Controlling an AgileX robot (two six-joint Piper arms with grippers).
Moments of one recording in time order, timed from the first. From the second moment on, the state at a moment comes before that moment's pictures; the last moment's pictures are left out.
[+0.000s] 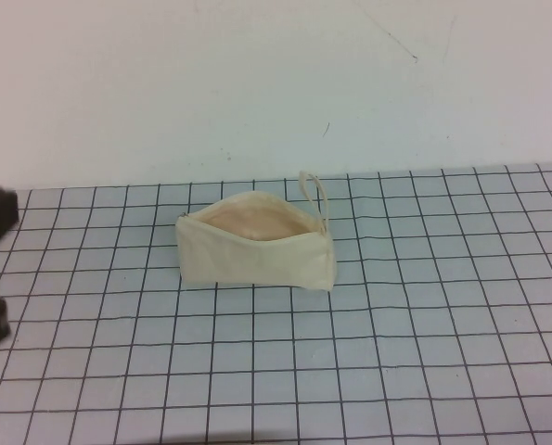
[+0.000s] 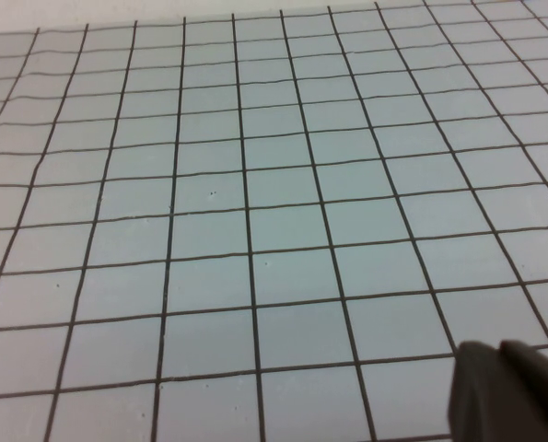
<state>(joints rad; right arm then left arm) -0.07 -0.01 0.02 0.05 0.44 -0.02 -0.26 0.70 -0.89 -0.28 0.58 0.26</state>
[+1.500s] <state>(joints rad) -0.07 -0.01 0.02 0.05 0.44 -0.02 -0.04 -0.01 0.02 -0.32 0.37 0.28</state>
